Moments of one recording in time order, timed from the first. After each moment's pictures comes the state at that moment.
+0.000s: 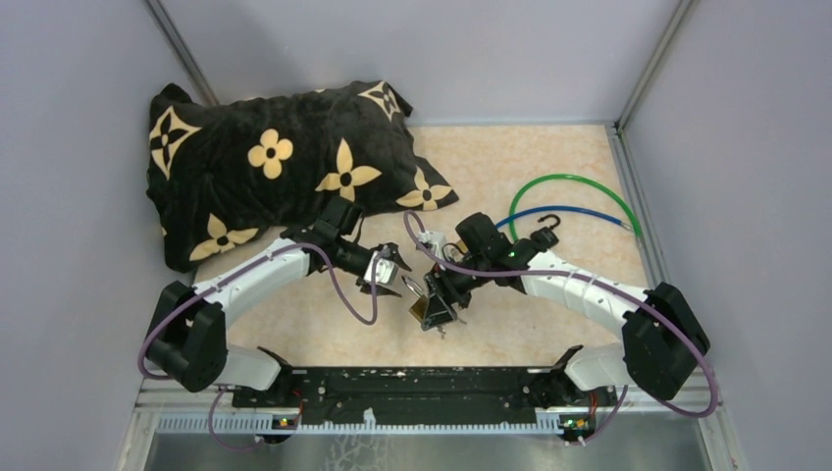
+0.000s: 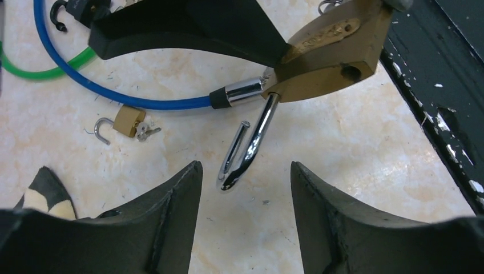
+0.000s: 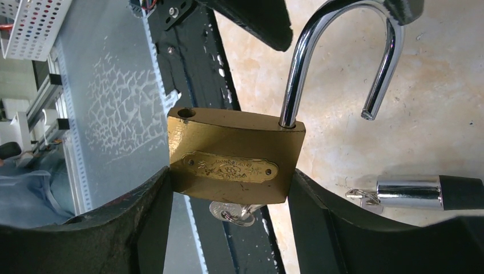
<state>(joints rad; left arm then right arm) -0.57 1.39 0.89 -0.52 0.99 1.30 0.76 1.31 0.83 -0.42 -0.78 0.06</state>
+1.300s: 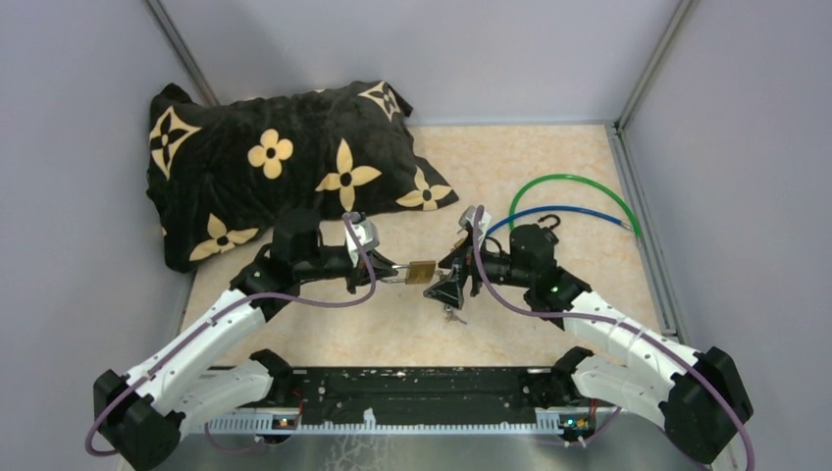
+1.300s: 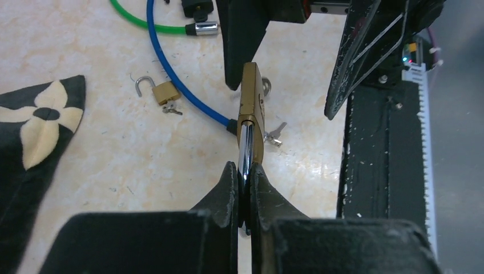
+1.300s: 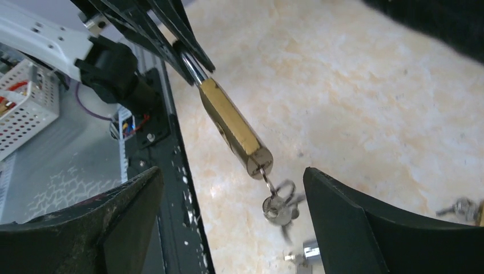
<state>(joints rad) -0.63 0.95 0.74 -0.18 0.68 0.25 0.66 0.95 0.55 0.12 -0.61 0.24</state>
